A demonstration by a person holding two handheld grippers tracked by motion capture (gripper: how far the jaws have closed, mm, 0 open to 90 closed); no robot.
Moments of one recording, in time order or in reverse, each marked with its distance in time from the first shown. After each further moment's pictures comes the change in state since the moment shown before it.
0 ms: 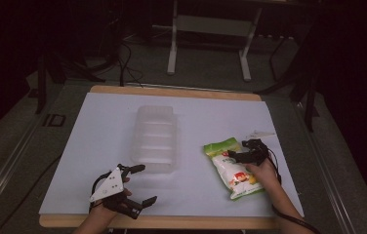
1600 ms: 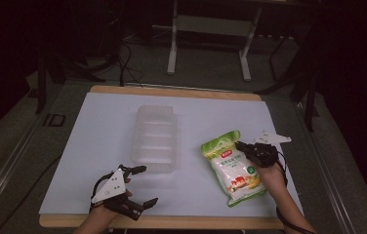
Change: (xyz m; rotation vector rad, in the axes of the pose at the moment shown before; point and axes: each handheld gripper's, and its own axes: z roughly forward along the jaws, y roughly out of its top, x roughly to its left) left arm -0.002 0.000 0.001 0.024 -0.007 0.022; right arm 0.043 0.020 -0.067 -0.177 0.008 -0.142
